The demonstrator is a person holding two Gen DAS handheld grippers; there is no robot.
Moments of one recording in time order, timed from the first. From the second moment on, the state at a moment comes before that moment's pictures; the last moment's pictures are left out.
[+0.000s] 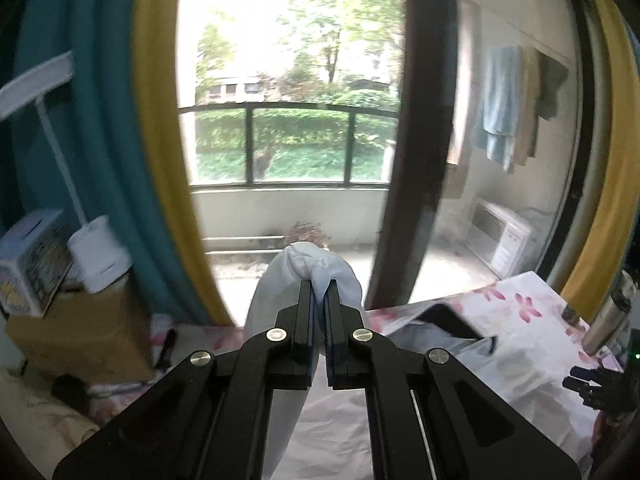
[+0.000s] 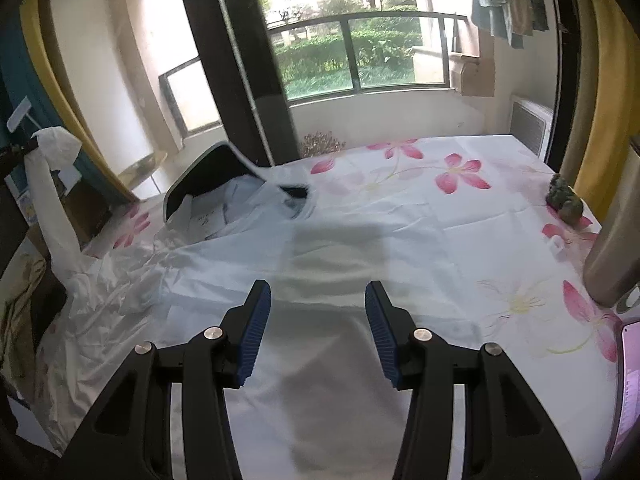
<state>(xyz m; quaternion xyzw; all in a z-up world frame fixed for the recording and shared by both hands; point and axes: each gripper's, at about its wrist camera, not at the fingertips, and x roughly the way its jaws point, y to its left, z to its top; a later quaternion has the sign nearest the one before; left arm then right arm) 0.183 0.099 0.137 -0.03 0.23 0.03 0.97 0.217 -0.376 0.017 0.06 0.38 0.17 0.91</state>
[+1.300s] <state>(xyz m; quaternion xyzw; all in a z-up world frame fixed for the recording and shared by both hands) 0.152 0.046 -0.055 -0.05 0.41 -0.07 0.91 0.253 -0.383 -0.006 0.00 0.43 0.19 0.88</state>
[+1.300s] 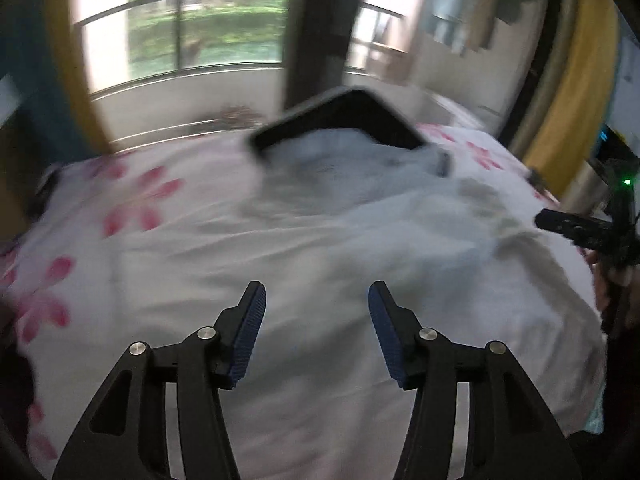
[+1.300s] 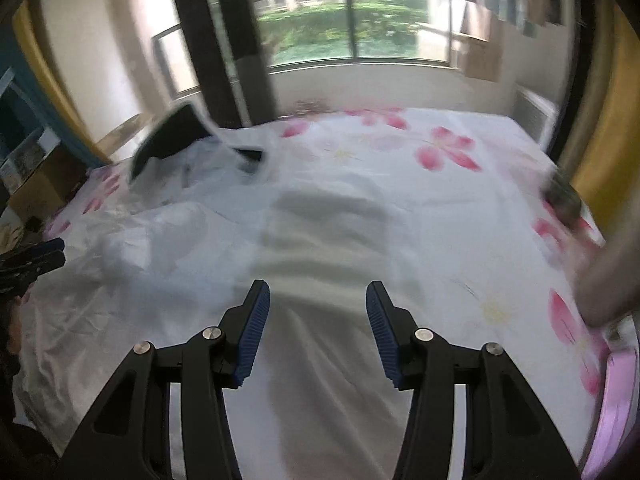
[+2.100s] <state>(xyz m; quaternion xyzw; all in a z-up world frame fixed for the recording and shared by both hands) 0.153 0.089 -0.095 -0.05 0.43 -0.10 0.90 0.307 -0.277 -0.030 -0.07 0.47 0.29 0.83</state>
